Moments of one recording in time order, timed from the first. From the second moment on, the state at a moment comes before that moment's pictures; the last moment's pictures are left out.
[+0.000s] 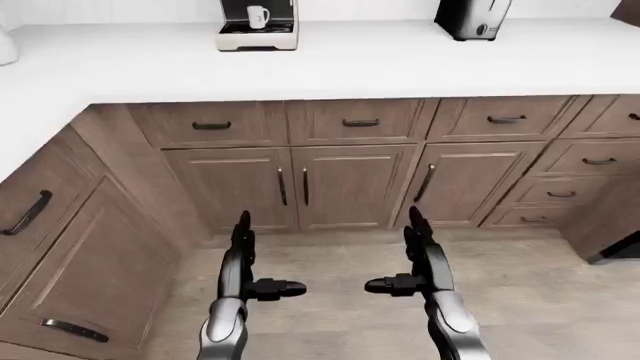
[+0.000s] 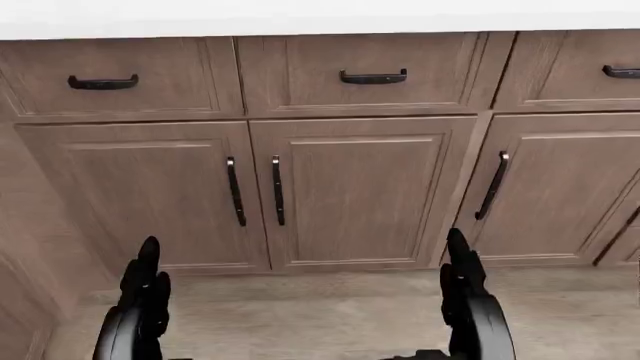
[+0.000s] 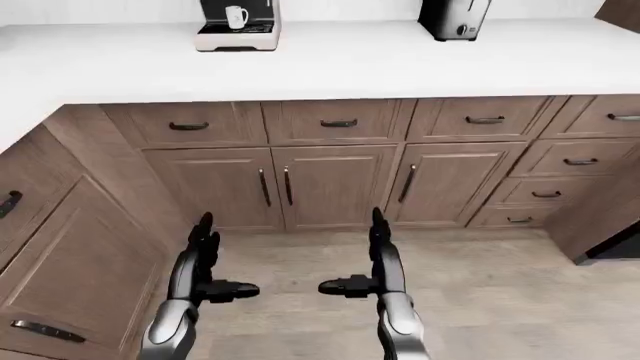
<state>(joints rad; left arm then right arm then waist) 0.03 0.02 0.04 0.09 -0.01 0.06 -0.04 0.03 -0.01 -0.04 0.09 0.01 0.06 0.04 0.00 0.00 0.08</state>
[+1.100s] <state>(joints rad) -0.83 0.32 0.21 -0.05 -0.29 0.84 0.15 -0.75 -0.29 -0.19 -0.44 0.07 1.19 0.07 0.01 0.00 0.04</state>
